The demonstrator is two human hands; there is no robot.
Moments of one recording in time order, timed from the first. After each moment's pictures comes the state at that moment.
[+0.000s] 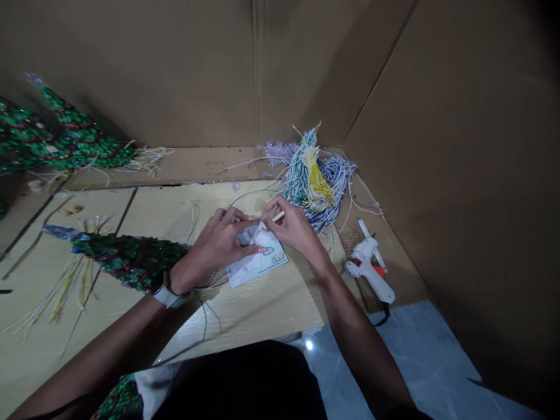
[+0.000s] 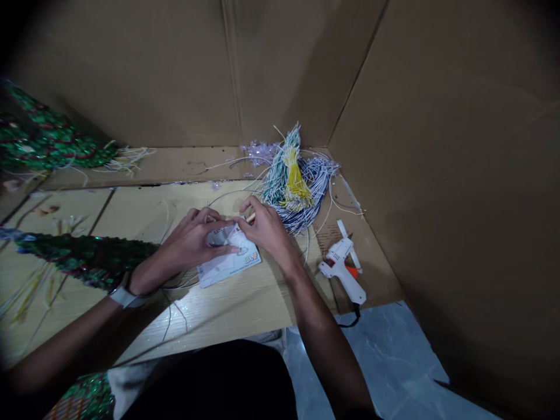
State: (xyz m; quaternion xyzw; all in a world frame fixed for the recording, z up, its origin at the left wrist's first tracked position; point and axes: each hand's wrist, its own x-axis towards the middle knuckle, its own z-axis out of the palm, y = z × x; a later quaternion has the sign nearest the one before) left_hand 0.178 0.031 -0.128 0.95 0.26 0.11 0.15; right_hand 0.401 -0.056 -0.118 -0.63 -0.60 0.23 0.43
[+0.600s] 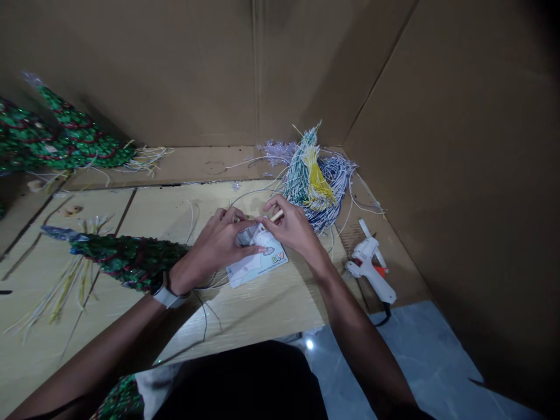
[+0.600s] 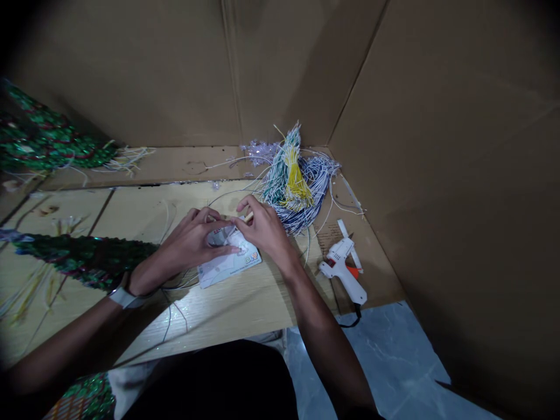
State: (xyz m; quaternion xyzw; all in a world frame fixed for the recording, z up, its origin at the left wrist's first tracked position) left_hand 0.177 0.031 -0.128 0.95 0.26 0.11 0.15; right_hand 0.397 -0.057 -0.113 -0.61 -0.61 0.22 0.45
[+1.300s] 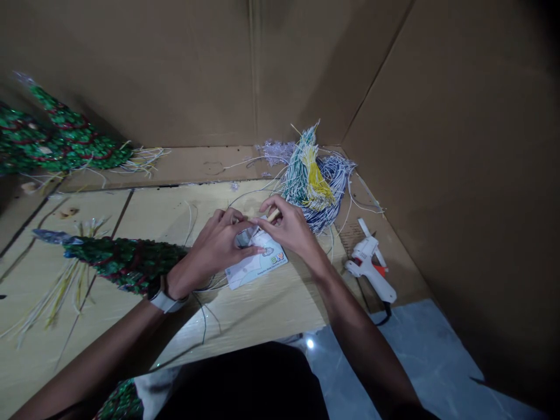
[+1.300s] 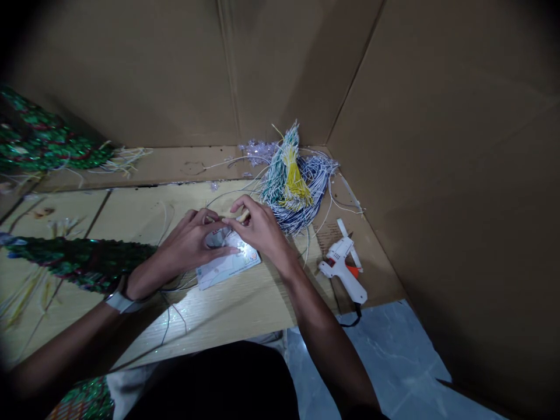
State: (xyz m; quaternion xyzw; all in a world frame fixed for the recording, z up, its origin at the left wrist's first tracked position) left_hand 0.177 0.026 -0.122 0.94 0.27 0.11 0.15; right_hand 0.392 -0.058 -0.111 -0.59 -0.61 0.22 0.48
